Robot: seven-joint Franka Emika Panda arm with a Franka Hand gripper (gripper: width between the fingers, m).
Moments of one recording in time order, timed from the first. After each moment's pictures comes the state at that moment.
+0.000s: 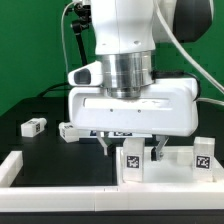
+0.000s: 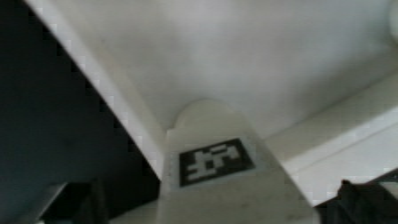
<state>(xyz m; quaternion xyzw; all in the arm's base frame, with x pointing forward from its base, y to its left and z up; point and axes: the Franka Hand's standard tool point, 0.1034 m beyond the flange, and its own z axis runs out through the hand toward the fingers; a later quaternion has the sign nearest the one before) 0.625 0.003 0.065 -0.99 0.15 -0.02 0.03</state>
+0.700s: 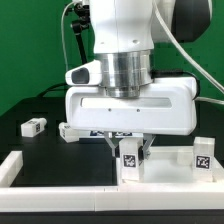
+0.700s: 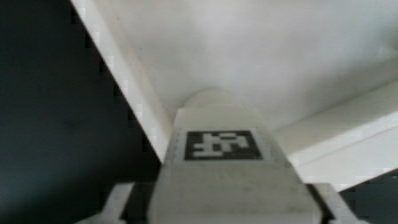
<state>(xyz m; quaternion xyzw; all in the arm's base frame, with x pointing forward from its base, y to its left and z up) 0.625 0.002 0.065 -0.98 0.20 -0.02 0.04</state>
